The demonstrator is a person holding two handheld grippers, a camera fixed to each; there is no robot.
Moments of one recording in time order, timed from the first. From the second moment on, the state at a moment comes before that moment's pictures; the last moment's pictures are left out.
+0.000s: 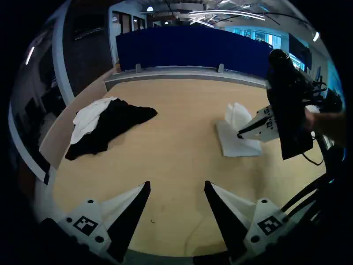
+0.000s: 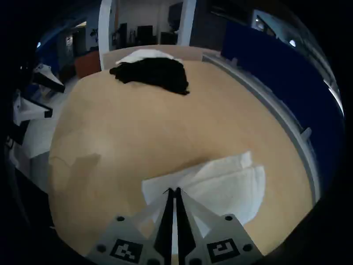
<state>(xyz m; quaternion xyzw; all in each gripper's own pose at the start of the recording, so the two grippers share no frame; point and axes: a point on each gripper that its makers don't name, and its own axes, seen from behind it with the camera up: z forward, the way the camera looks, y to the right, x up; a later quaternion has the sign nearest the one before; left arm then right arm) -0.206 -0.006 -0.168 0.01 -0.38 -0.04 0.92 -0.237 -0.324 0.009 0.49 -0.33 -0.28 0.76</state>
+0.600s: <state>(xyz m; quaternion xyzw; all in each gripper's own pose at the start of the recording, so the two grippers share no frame) -0.208 -0.010 -0.172 0.01 -0.38 -0.04 0.92 -0.251 -0.323 -0.005 0.49 -0.35 -0.25 0.76</state>
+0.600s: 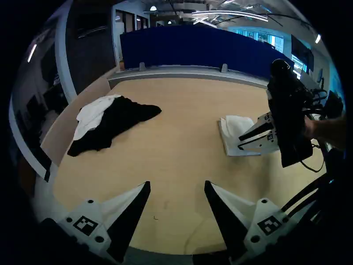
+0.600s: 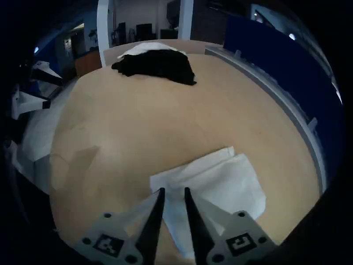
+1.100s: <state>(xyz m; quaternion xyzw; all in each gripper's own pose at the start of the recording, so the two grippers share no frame) -0.206 -0.002 -0.165 0.00 -0.38 -0.04 0.92 -0.242 -0.281 -0.011 0.44 -0.36 -0.22 0.79</state>
